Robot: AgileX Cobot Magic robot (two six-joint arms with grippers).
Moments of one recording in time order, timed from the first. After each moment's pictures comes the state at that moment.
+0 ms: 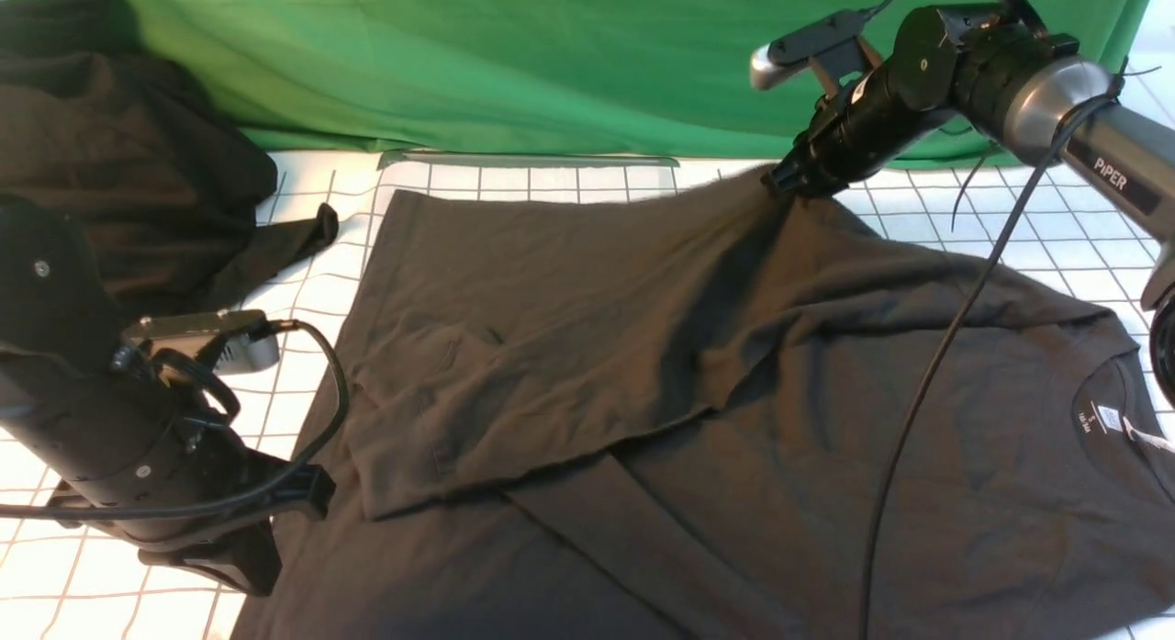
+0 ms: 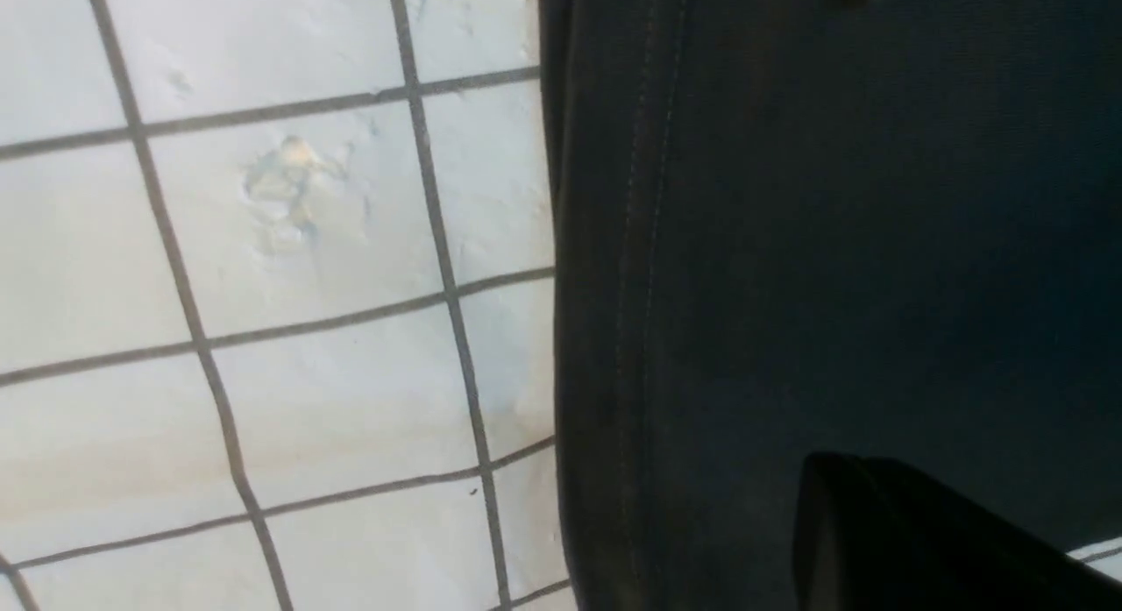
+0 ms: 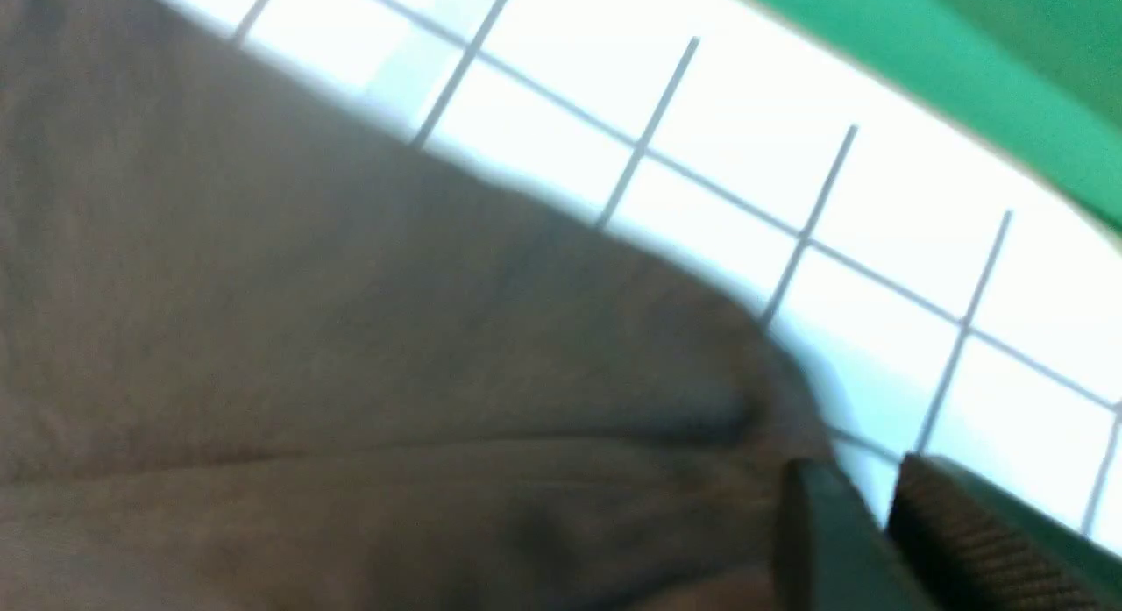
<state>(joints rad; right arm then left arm) 0.25 2.38 -2.16 0.07 0.73 -0.28 -0.15 1.45 -0.87 -0.21 0.96 0.03</state>
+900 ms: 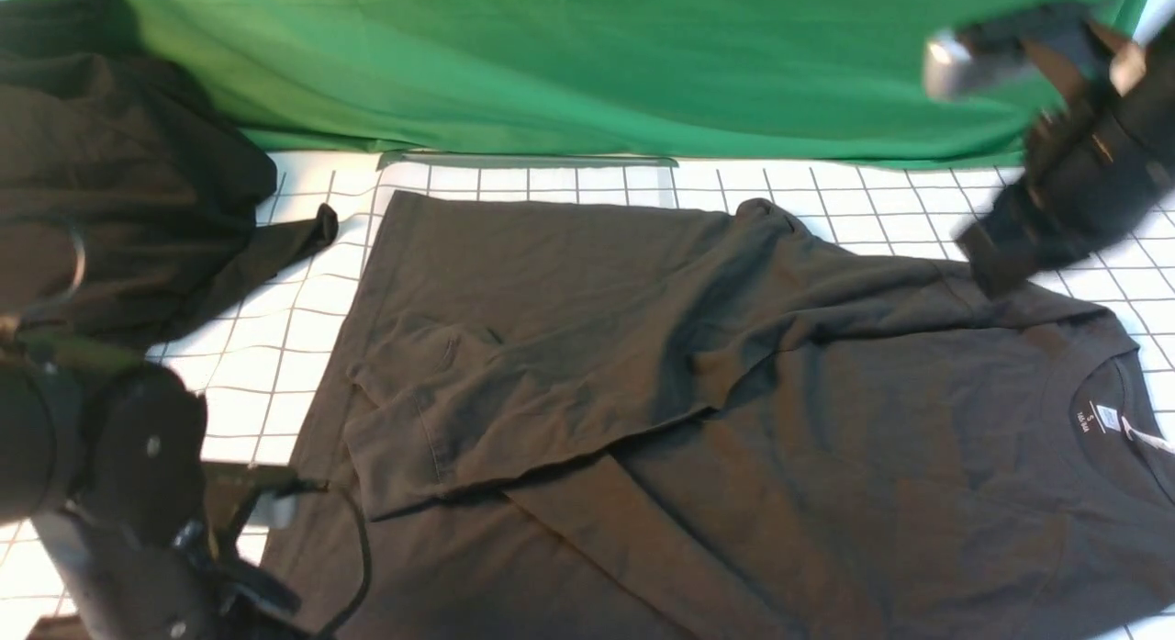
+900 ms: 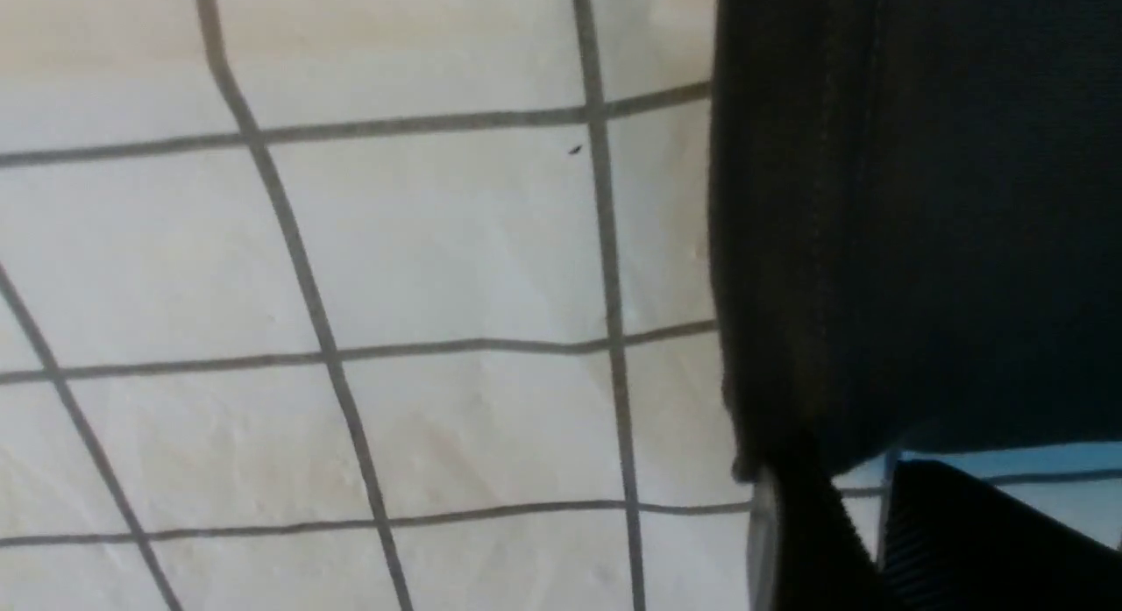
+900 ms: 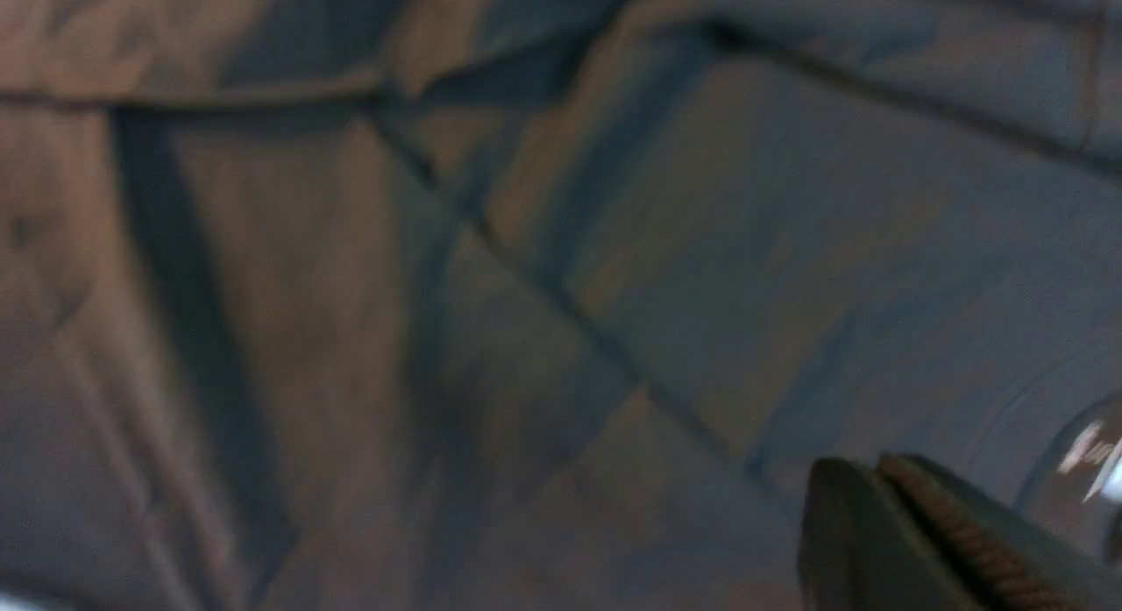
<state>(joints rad) 0.25 1.55 -1.39 0.13 1.11 -0.21 -0.38 1.45 -0.67 0.00 0.96 -0.34</state>
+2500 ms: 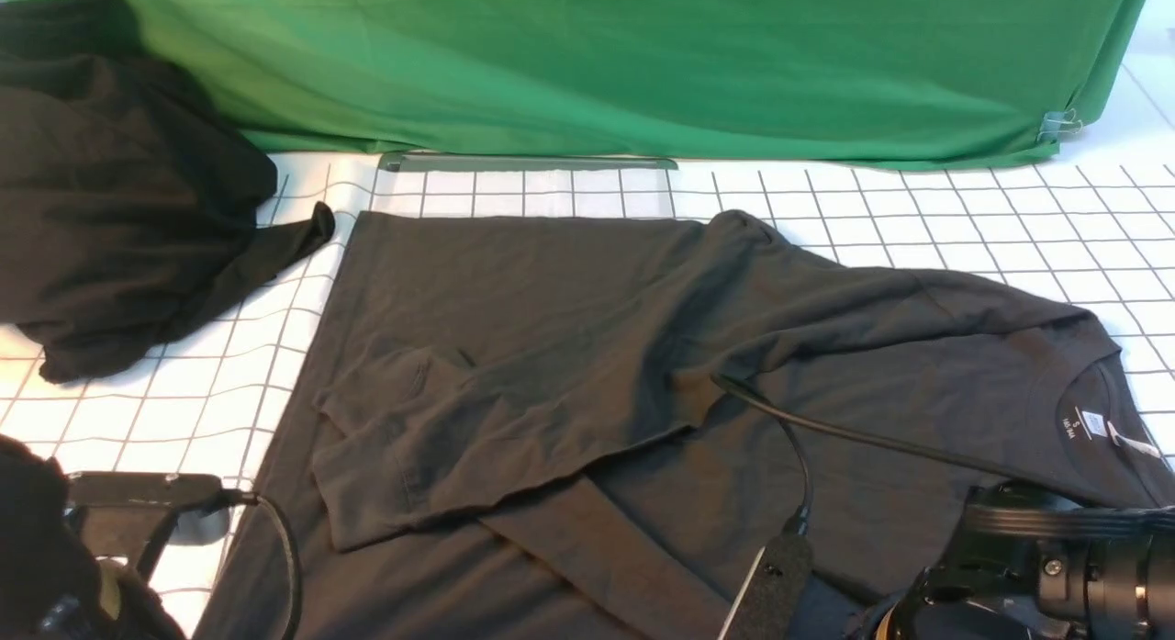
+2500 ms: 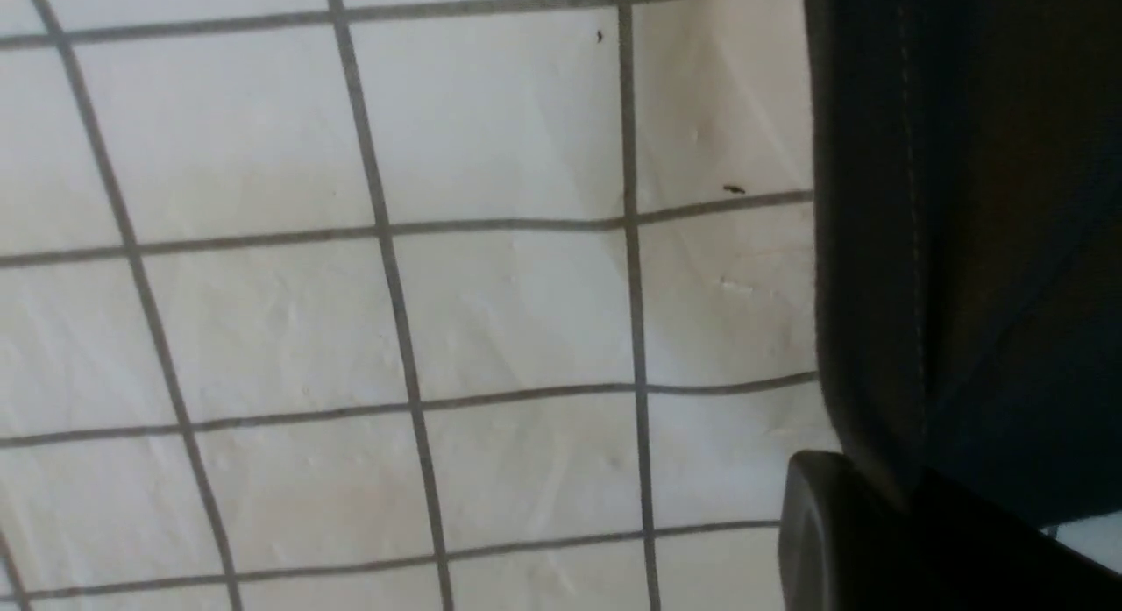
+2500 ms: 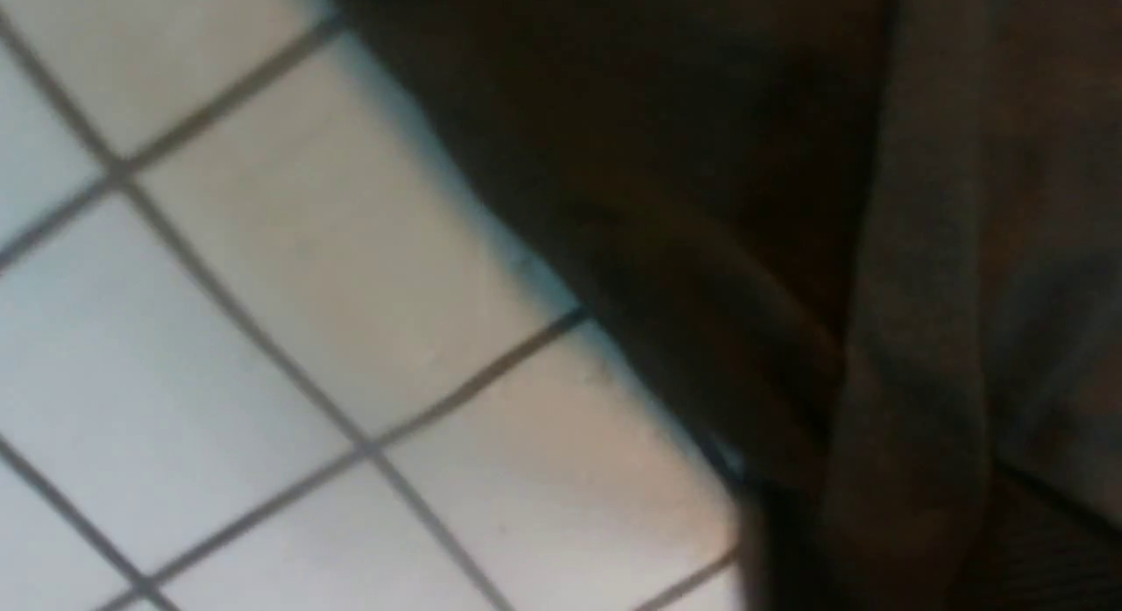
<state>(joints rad) 0.89 1.57 -0.69 -0.11 0.65 -0.02 -0.38 1.15 -0.59 0.01 1.02 -0.34</state>
